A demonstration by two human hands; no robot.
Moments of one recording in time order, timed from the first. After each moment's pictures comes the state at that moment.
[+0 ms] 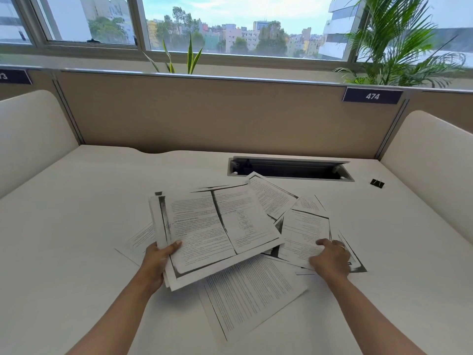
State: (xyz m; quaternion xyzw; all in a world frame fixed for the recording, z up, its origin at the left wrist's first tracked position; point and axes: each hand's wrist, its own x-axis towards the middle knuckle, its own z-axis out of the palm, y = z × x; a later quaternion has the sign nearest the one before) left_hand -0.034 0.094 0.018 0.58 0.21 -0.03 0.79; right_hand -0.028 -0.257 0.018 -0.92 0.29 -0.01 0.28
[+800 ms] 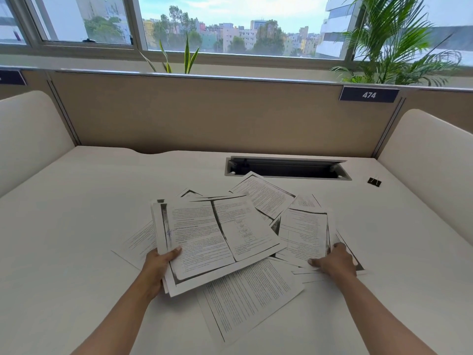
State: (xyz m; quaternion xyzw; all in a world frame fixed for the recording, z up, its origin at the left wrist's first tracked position) left_hand -0.035 0.090 0.006 0.59 0.23 -0.05 0.77; right_hand -0.027 -0.282 0.017 -0.87 0.35 0.04 0.35
